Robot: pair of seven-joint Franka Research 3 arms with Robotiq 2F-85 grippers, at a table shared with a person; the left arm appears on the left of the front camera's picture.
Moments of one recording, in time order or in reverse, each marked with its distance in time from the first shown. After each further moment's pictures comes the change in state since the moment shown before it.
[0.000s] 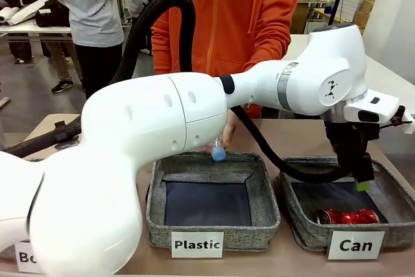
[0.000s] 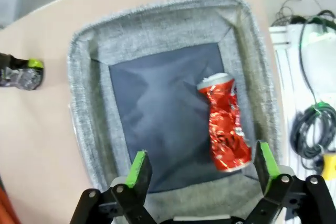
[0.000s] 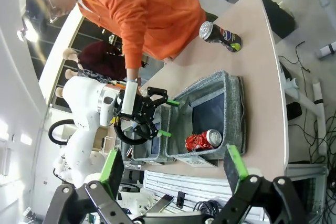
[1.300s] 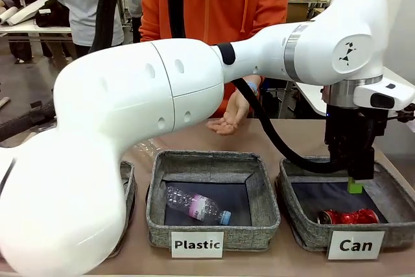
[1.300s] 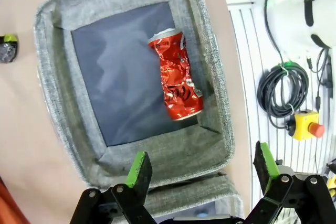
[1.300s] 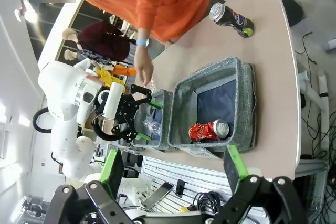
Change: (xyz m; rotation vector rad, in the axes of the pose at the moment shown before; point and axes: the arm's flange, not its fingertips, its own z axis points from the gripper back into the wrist) left arm 0.000 -0.043 0.041 -0.066 0.183 0.012; right arm -0.003 0.012 -0.036 0.008 0.095 0.032
